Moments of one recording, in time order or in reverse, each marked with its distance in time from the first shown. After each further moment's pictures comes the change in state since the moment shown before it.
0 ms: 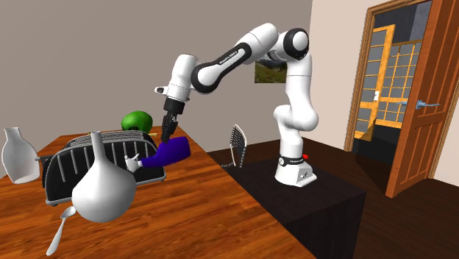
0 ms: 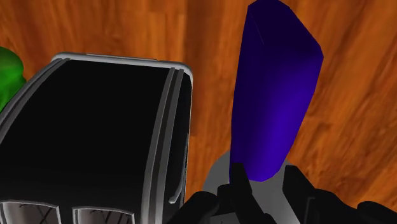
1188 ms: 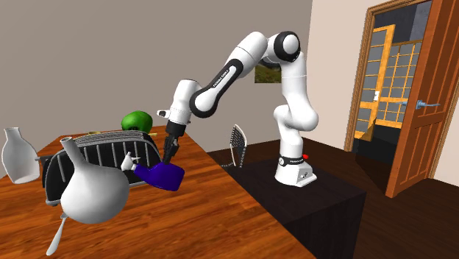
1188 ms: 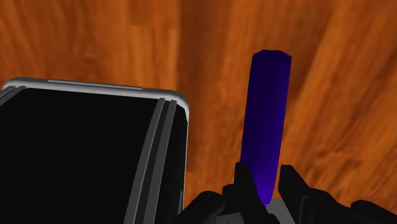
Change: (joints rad) arm 0.001 0.147 0.014 -0.081 0.107 0.227 -0.100
